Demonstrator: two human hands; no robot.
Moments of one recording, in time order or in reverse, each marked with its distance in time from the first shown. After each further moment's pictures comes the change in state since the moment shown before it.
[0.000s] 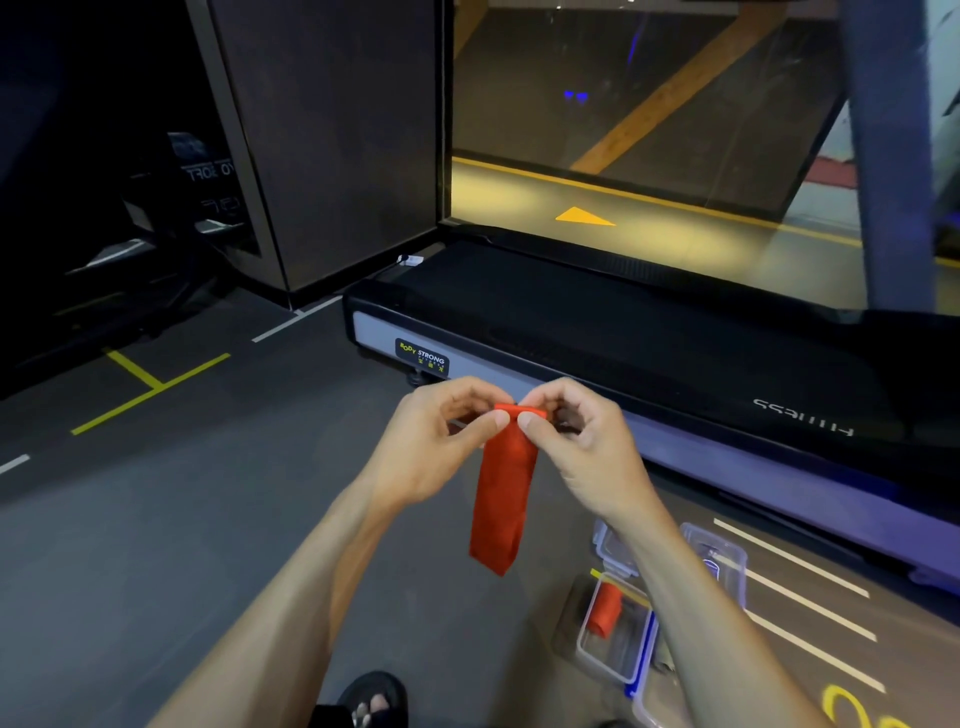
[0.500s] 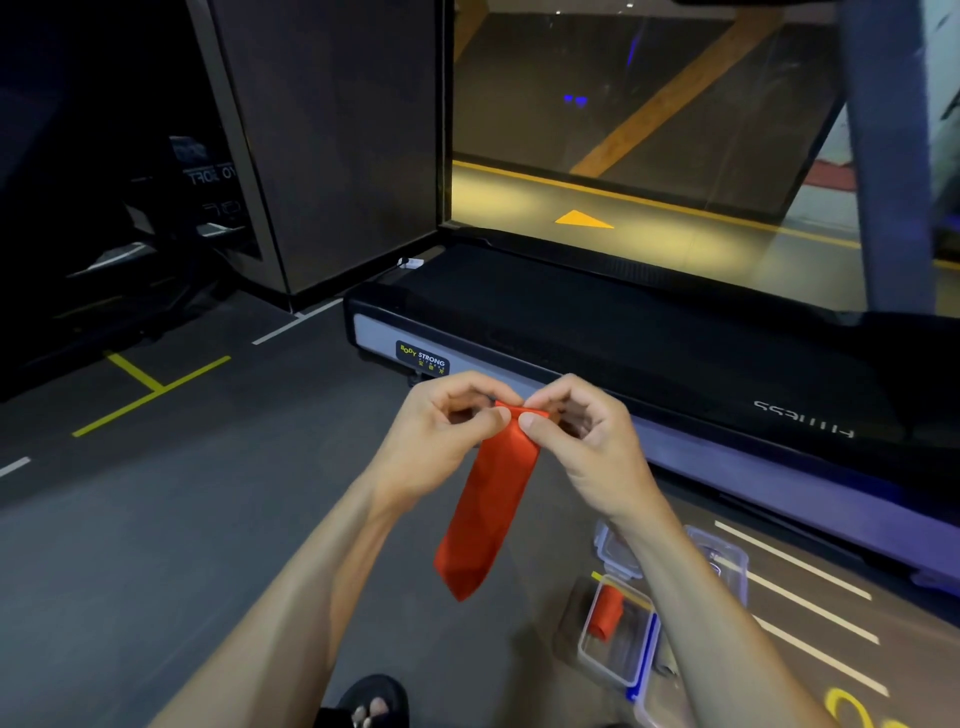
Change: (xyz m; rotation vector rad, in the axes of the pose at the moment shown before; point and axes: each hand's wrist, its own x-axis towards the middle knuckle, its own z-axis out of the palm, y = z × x) left_hand 0.001 0.009 0.006 -0.273 0.017 -0.066; right_hand 0.000 -0.002 -0.001 0.078 0.008 -0.055
